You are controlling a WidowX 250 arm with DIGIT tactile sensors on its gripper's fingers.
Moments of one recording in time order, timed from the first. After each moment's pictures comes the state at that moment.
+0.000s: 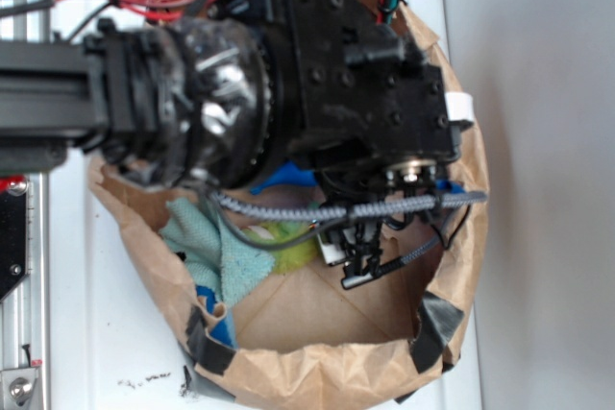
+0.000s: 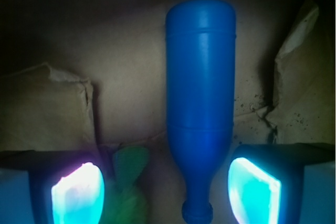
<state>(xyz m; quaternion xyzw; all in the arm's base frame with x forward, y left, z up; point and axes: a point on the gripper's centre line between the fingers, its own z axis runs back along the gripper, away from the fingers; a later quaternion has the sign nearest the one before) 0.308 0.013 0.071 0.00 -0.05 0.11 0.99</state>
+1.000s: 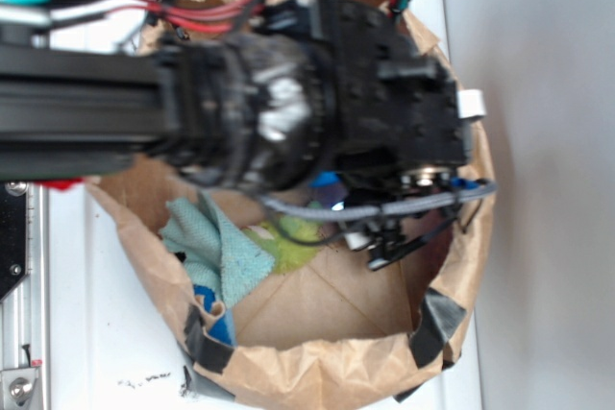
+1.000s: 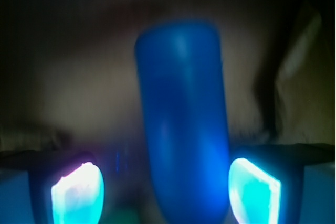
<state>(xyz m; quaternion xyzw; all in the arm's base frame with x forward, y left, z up) 0.330 0.023 0.054 0.03 -0.07 0.18 0.98</state>
